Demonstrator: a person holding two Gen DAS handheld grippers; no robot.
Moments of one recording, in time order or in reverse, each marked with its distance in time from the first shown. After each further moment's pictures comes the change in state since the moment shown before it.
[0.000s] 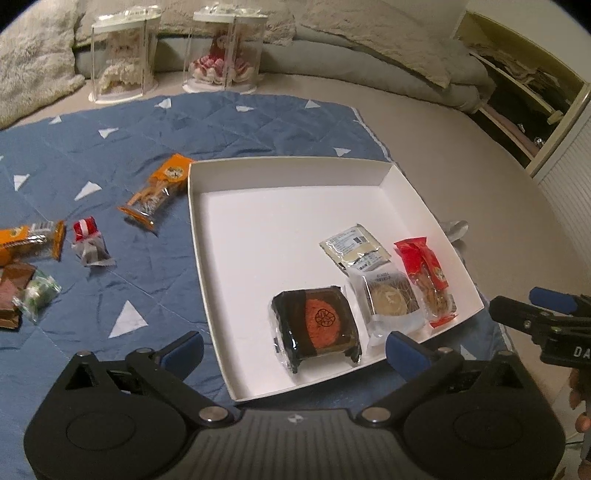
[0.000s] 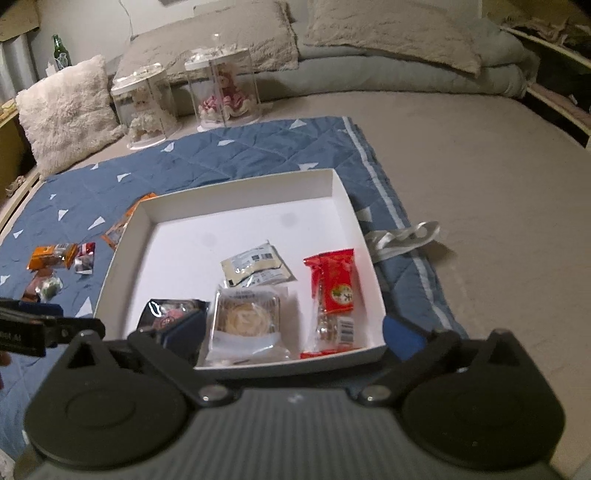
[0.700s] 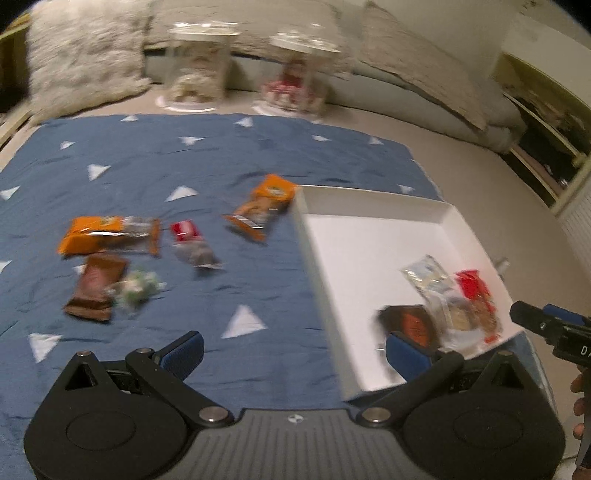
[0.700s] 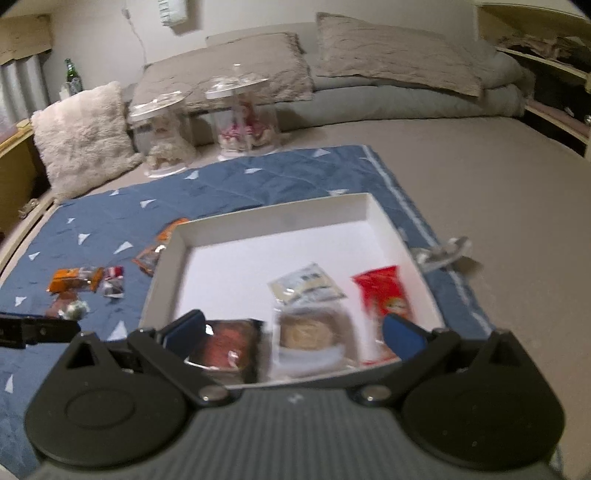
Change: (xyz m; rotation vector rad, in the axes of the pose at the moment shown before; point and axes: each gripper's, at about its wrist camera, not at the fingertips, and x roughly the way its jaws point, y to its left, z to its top) left arm -0.047 0.108 -0.015 -0.103 -0.087 0.064; right arm 0.003 0.060 -0.007 0.014 -0.100 0.028
